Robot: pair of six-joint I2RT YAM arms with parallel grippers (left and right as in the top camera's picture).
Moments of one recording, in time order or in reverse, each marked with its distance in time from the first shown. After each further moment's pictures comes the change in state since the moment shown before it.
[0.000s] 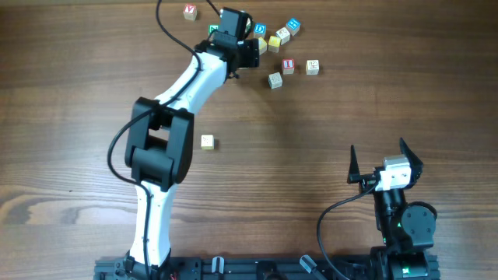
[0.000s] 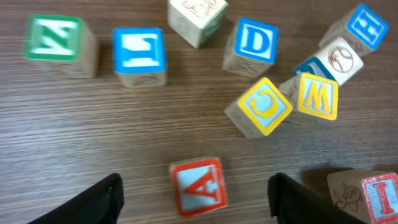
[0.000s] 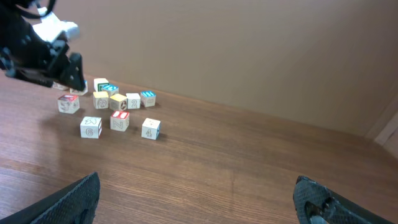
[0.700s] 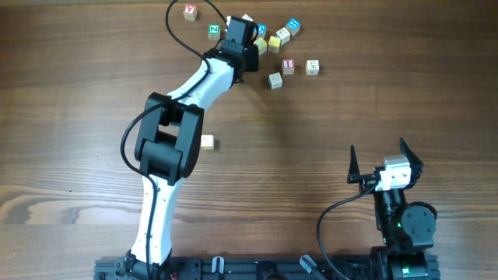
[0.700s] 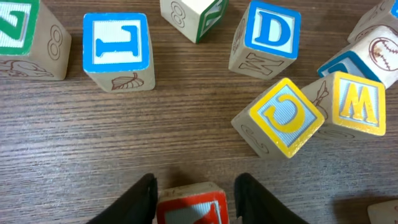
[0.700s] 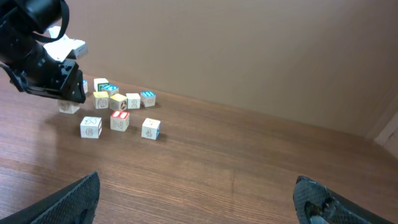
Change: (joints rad) left arm -0.014 0.082 0.000 0.106 -0.043 0.000; right arm 0.000 0.000 0.000 0.000 0.000 0.000
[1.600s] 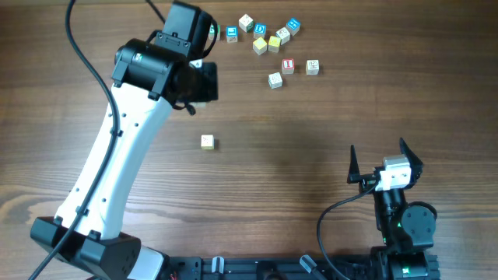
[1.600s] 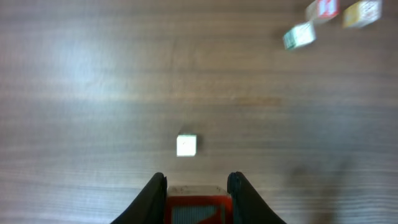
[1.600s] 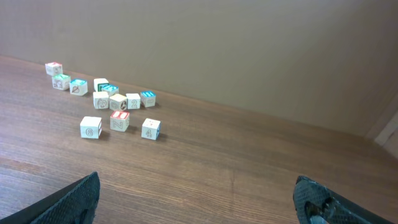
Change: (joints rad) left arm 0.012 -0.736 -0.004 -1.046 -0.008 -0.054; right arm 0.000 0.000 0.000 0.000 0.000 0.000
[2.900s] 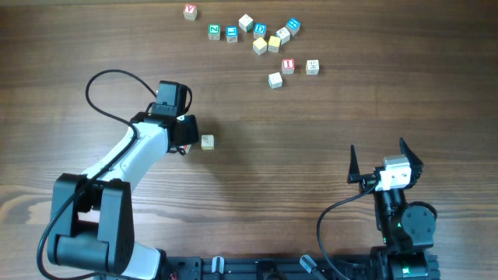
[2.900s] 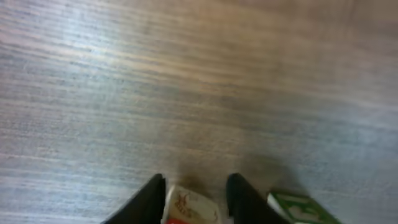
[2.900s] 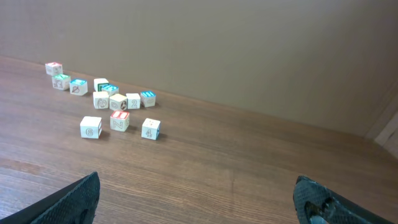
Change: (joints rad) left arm 0.206 0.011 -0.900 0.869 0.032 0.027; right arm 0.000 0.000 0.000 0.000 0.000 0.000
